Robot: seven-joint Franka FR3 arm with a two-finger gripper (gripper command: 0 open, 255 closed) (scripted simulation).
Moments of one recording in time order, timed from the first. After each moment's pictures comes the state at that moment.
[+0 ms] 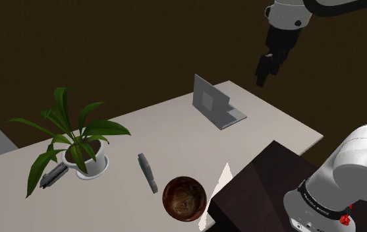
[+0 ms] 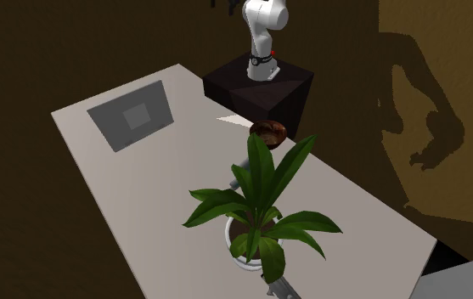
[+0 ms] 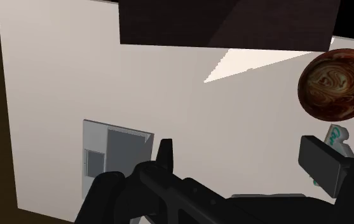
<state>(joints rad) 0.00 -0.79 0.07 -2.40 -0.06 1.63 -0.03</state>
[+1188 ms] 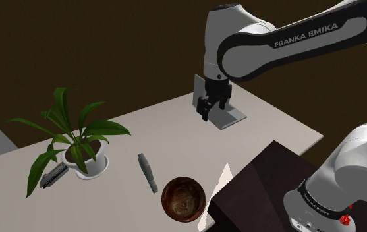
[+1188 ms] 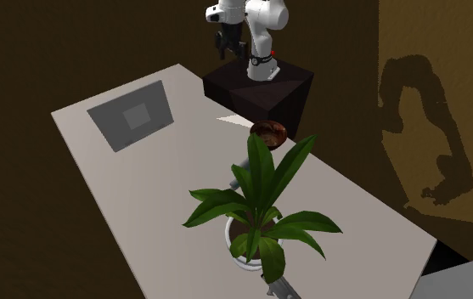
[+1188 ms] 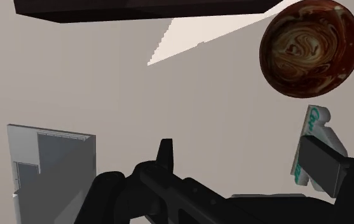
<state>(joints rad) 0.04 -0.36 0.29 -2.42 0.05 2.02 0.27</state>
